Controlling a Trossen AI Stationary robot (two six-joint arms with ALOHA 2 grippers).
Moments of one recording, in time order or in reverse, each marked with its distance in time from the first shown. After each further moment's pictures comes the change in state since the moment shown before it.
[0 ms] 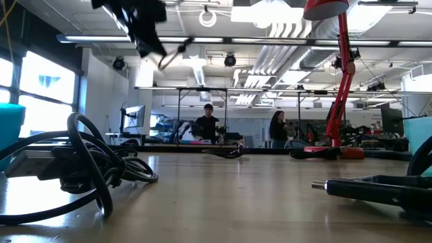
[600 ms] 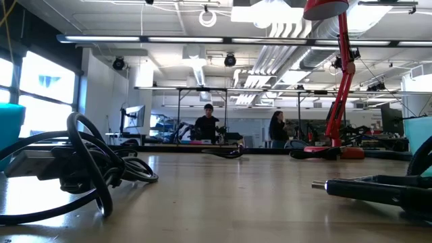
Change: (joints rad) left arm -0.002 -0.193 0.001 0.475 0.279 -0.102; right arm 0.009 0.080 0.000 0.292 -0.066 0.008
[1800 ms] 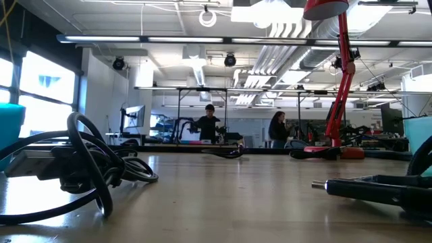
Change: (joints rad) left arm -0.080 0.136 -0.001 0.359 0.091 -0.031; right arm -0.008 0.084 0.000 0.179 0.128 -0.071
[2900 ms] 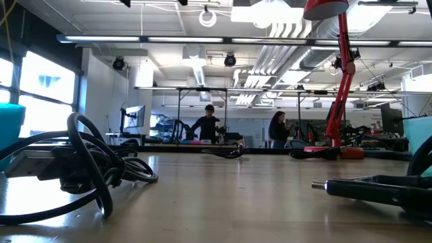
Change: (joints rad) left arm 0.012 0.111 0.000 0.127 -0.003 -0.048; right arm 0.004 -0.006 0.000 -0.180 0.114 -0.081
